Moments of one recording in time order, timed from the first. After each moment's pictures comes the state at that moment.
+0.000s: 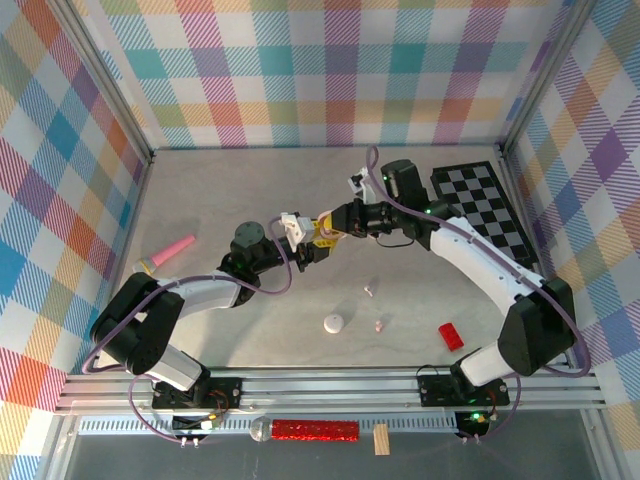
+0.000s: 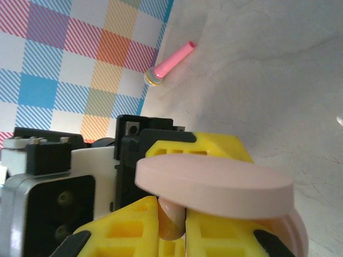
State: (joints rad) left arm -0.57 1.51 0.62 0.89 0.61 0.08; right arm 0.54 1.48 1.24 -0.41 -0.75 0.65
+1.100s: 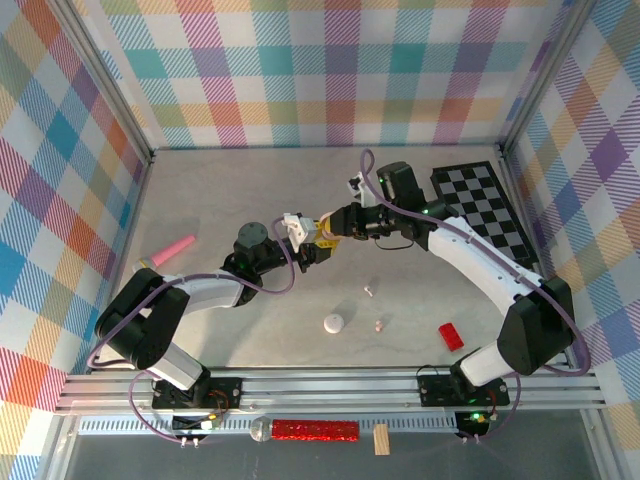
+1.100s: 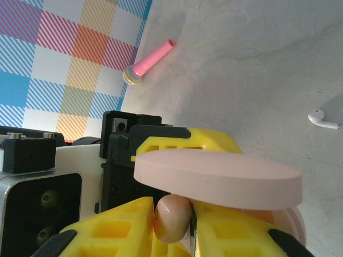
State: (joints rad) left arm -0.58 1.55 0.62 0.91 0.60 0.07; right arm 0.54 1.48 1.25 -0.47 -0.67 0.59
